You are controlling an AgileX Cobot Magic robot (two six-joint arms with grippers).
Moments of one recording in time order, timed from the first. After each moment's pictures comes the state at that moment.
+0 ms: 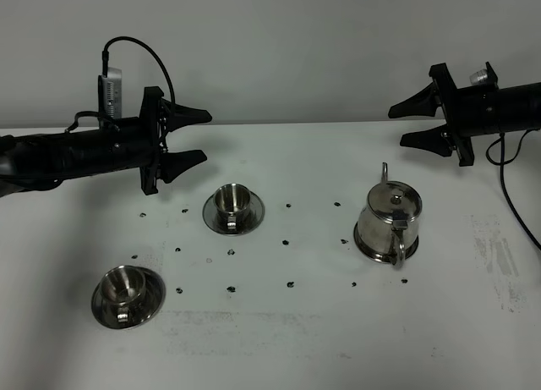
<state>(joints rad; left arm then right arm) 0.00 2.37 -1.60 -1.74 0.86 0.62 -0.19 2.51 -2.08 1.16 1.18 -0.24</state>
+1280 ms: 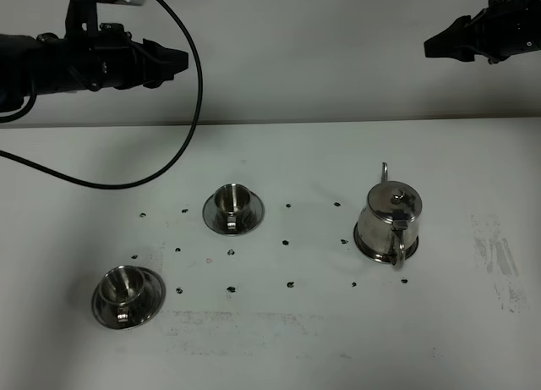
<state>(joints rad) -0.06 2.13 -1.74 -1.26 0.49 1.34 -0.19 2.44 -2.46 0.74 1.12 -0.74</state>
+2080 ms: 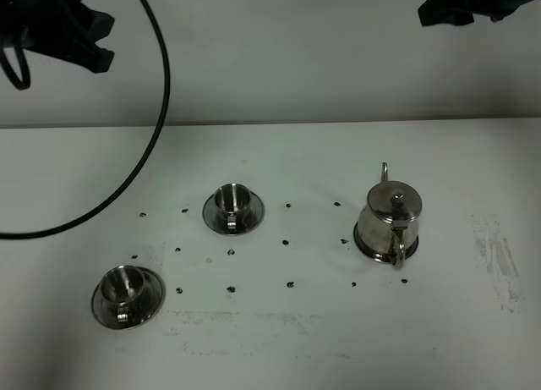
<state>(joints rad) -0.12 1.60 -1.48 -0.49 0.37 0.92 -0.04 2.11 -2.26 0.45 1.15 -0.55</state>
